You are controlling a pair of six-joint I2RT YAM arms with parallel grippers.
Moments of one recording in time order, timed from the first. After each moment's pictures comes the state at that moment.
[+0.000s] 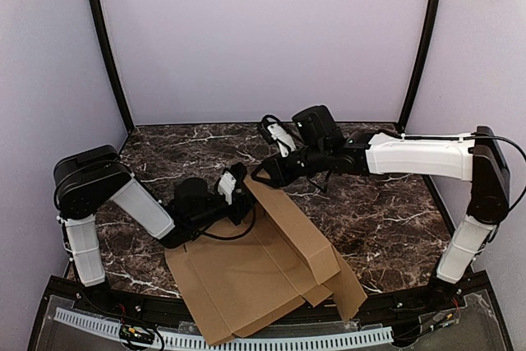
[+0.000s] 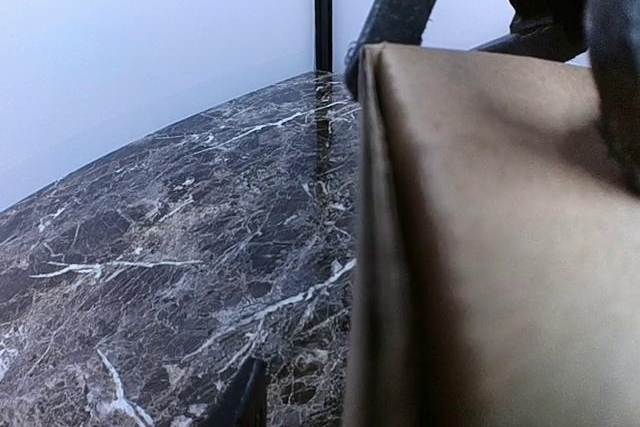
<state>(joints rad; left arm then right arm) -0.84 1.93 0.64 1.13 0.06 0.02 0.89 1.72 1.29 -0.19 -0.27 0.22</state>
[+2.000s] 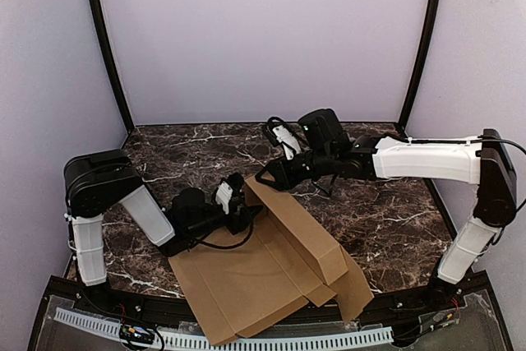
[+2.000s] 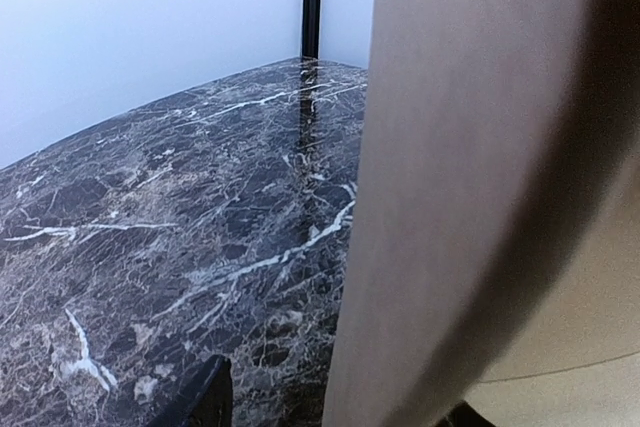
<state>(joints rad) -0.85 2.00 0.59 1.25 0.08 -0.04 0.90 1.67 1.23 -0.16 -0.25 0.22</state>
